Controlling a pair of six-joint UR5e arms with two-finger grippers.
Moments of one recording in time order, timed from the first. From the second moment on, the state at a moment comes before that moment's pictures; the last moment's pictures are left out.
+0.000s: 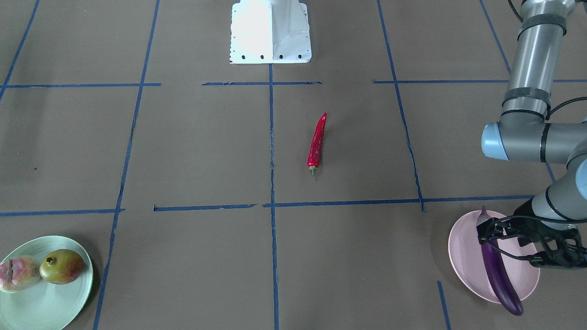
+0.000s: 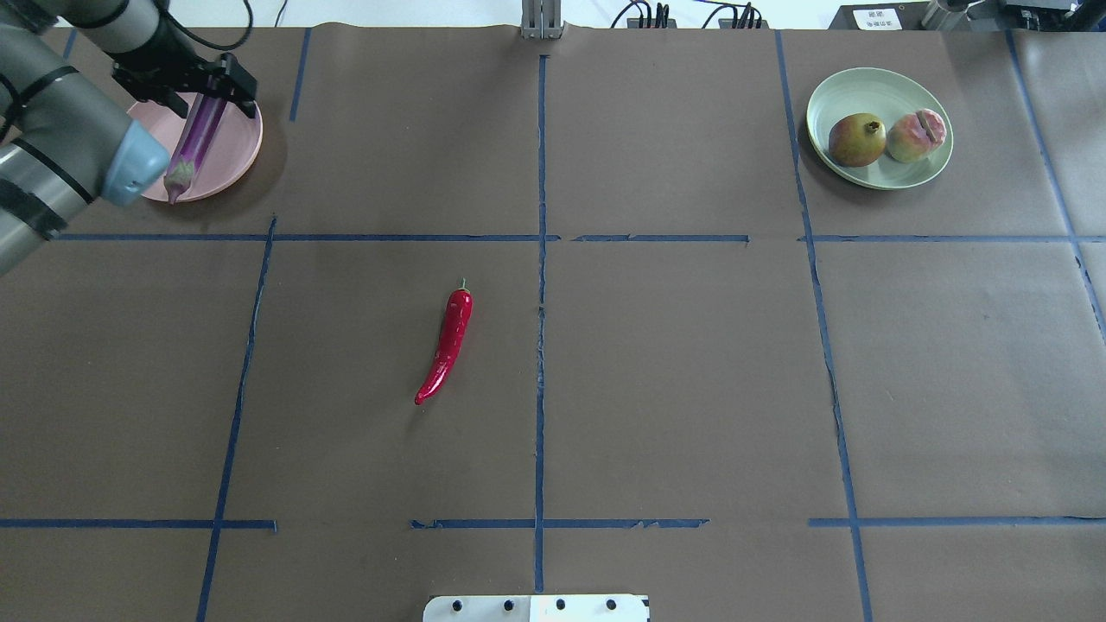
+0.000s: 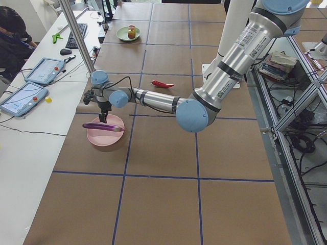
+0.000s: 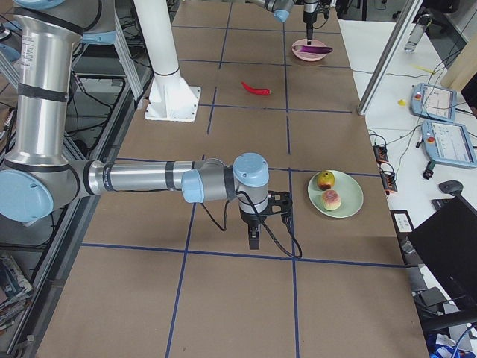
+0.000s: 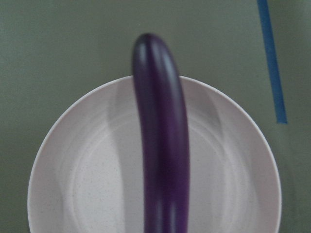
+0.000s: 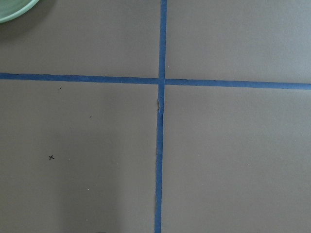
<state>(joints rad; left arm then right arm) -1.06 -2.18 -1.32 -1.86 -2.20 -0.78 1.52 -1.75 1.82 -1.48 2.27 0.13</state>
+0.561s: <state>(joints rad) -0.65 -2.20 -1.55 -1.77 -1.92 -1.11 1.52 -1.75 1.82 -1.48 2.27 0.13</state>
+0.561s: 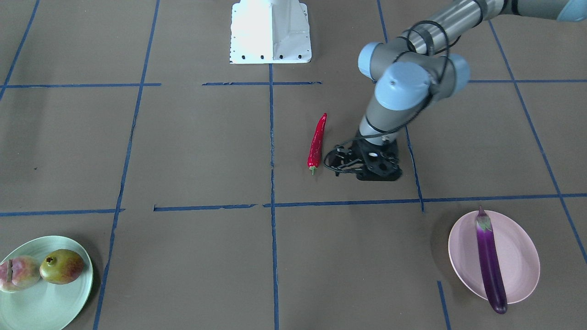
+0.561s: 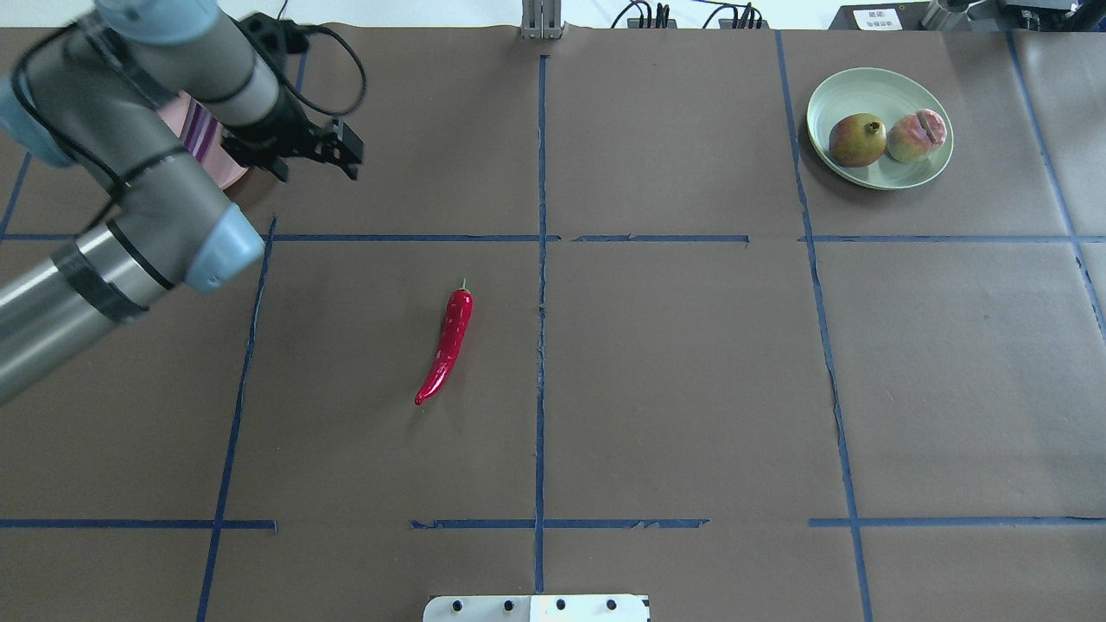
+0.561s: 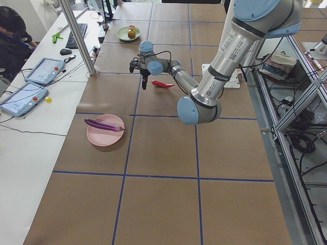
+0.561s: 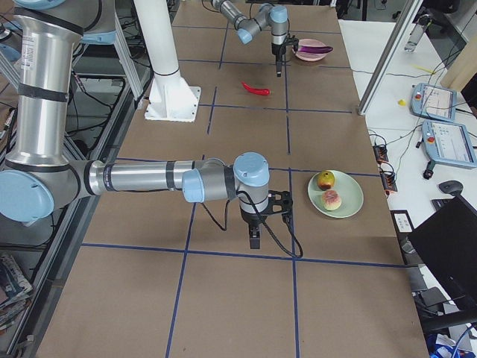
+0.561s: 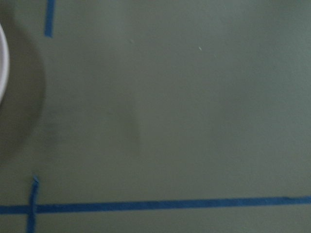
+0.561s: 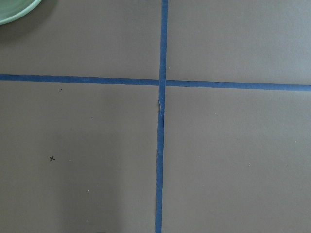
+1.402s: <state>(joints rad) -0.50 -2.22 -1.55 -1.77 -1.82 -1.20 1.52 -1.75 1.82 -1.48 2.27 0.13</state>
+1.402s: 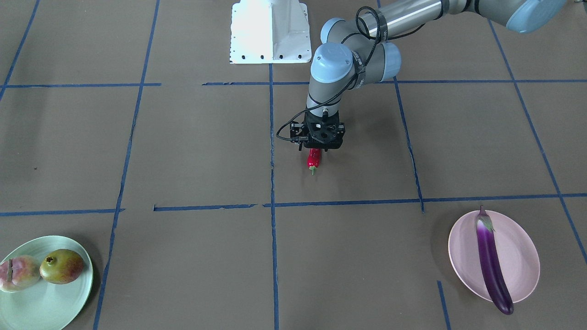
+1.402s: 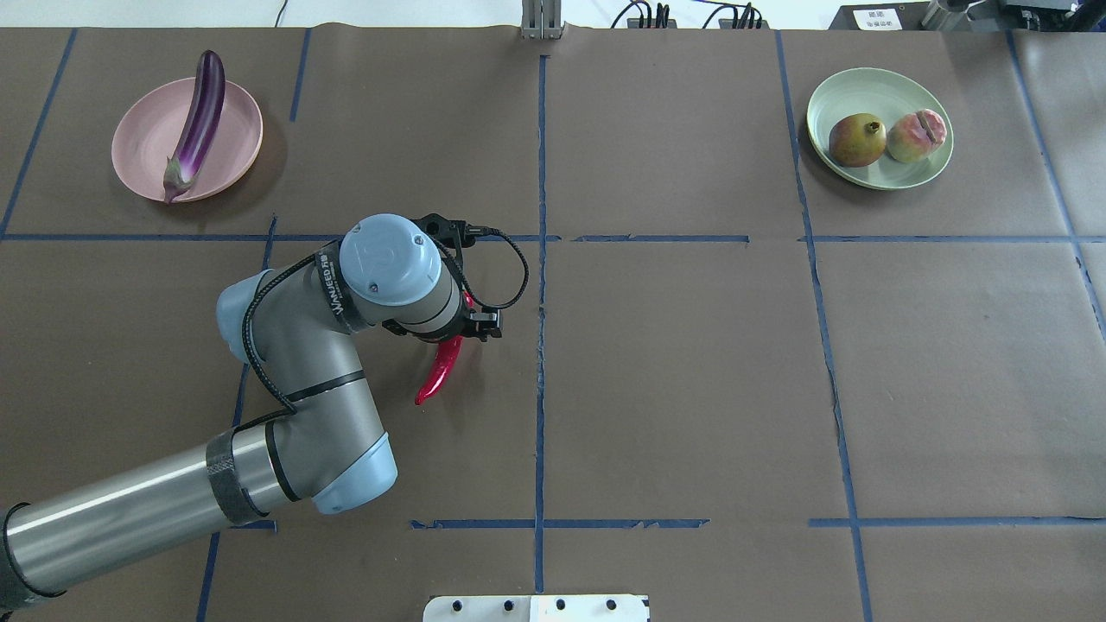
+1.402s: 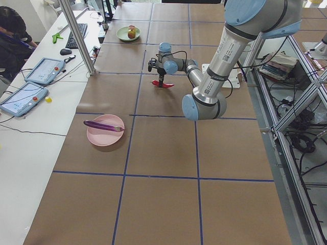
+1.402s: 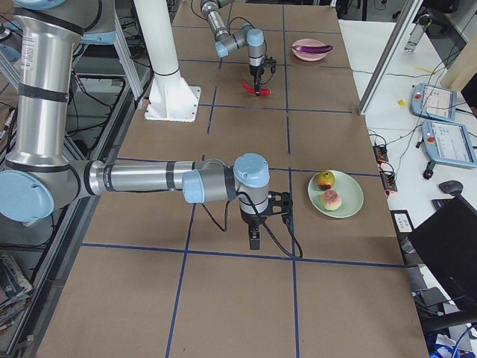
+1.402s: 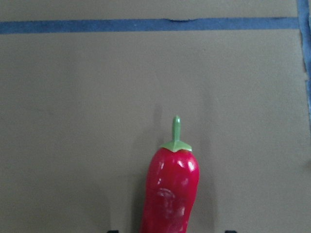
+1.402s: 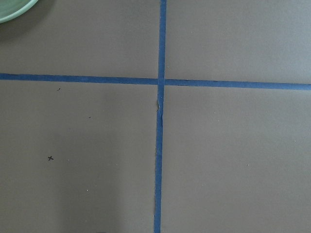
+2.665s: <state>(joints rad) -1.05 -2.20 -1.27 -1.77 -2.09 -0.65 1.52 -1.75 1.82 -1.48 2.27 0.13</state>
